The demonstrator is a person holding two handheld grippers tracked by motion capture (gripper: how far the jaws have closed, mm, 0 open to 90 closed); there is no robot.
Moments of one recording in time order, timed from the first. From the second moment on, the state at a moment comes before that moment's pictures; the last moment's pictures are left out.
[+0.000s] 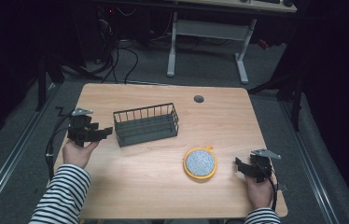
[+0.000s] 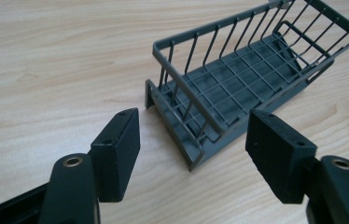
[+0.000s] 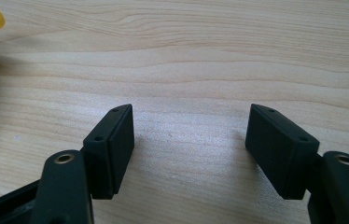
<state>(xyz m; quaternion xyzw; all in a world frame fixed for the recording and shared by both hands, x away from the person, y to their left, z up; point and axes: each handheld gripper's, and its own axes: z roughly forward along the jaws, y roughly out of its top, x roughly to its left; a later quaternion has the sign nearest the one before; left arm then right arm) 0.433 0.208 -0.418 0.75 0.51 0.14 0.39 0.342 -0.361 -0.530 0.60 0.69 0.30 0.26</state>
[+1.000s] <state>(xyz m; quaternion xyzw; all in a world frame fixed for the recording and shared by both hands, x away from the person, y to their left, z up) 0.492 0.178 -0.419 0.76 0.53 0.16 0.34 0.341 -0.360 -0.530 0.60 0.70 0.30 0.26</state>
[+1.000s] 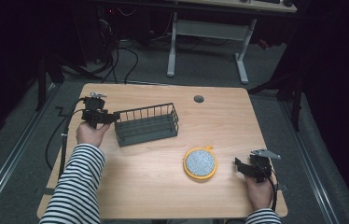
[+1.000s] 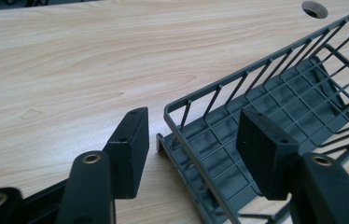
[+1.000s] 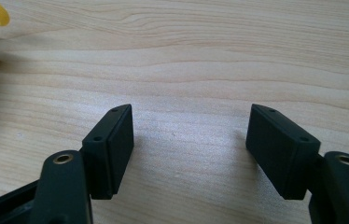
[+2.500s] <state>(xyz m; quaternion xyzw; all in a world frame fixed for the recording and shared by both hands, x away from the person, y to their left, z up) 0.463 0.161 -0.448 0.77 0.52 0.17 0.34 0.342 -0.360 -0.530 0.60 0.70 0.30 0.26</state>
